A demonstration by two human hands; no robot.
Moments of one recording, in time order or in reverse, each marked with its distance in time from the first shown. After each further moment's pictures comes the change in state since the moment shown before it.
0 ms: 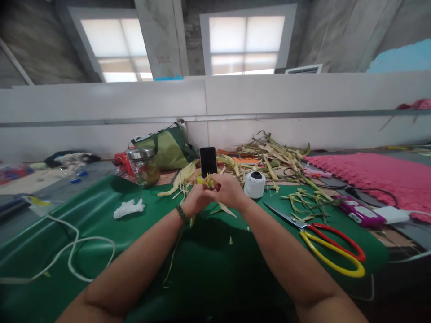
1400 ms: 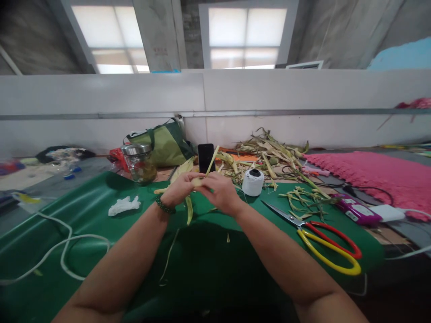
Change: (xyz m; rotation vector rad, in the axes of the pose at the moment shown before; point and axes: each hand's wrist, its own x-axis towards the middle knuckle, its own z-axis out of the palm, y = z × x) left_hand 0.002 0.009 -0.034 -0.599 -0.100 -0.176; right_hand -0.006 -0.018 0.016 -0.079 0.084 -0.274
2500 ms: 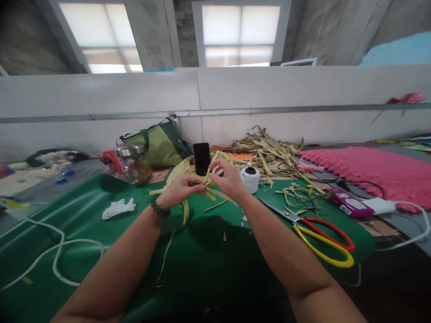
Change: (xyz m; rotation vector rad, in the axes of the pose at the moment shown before) left_hand -0.006 0.006 0.005 0.189 -0.108 0.054; right_hand 0.009 0.020 -0.021 0.477 0.067 0.591
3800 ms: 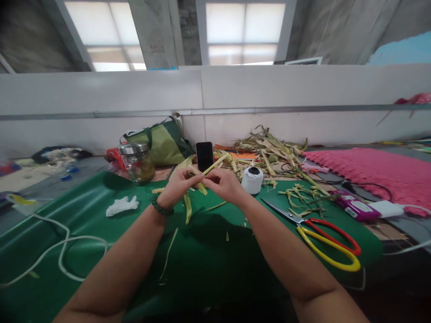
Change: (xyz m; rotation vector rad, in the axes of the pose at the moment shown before) left_hand 0.000 0.002 0.000 -0.021 0.221 0.149; right_hand -0.005 0.003 0.007 -0.232 -0.165 -0.211
